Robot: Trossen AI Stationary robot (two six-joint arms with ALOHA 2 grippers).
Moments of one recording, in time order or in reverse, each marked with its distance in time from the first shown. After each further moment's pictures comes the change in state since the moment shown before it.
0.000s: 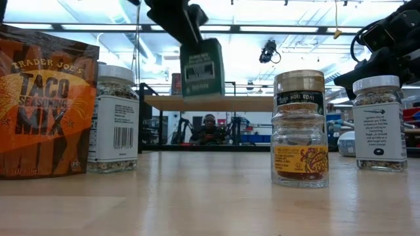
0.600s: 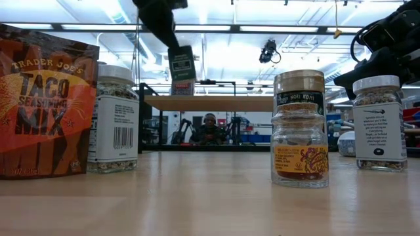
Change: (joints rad) left arm 0.466 -0.230 0.000 -0.107 -0.004 0.177; right arm 0.000 0.000 0.000 0.000 0.000 0.000
